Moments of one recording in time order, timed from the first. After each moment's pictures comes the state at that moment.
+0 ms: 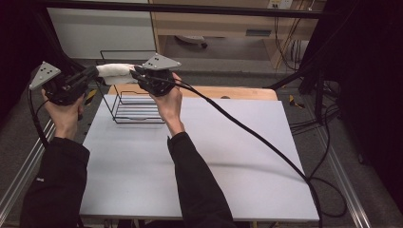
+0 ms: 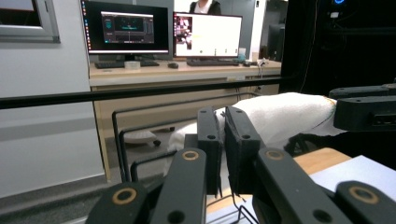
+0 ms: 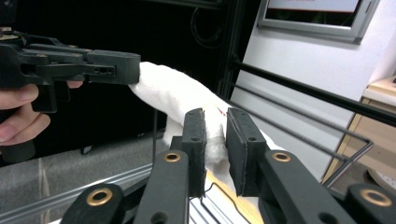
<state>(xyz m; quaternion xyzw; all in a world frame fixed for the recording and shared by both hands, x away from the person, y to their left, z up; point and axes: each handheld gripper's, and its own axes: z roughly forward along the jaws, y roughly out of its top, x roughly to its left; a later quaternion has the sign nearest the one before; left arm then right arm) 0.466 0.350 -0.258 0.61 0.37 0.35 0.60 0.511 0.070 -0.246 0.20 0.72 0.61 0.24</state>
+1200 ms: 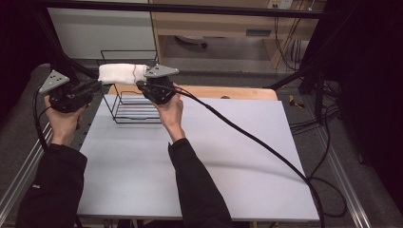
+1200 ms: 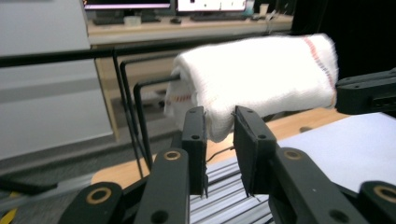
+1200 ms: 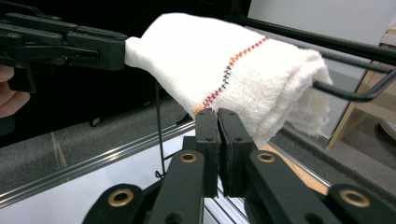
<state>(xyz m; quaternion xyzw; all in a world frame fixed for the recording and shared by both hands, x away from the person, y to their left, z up) 0.470 0.352 -0.280 0.67 0.41 0.33 0.52 0.518 0.073 -0.279 0.24 0.76 0.57 0.21</state>
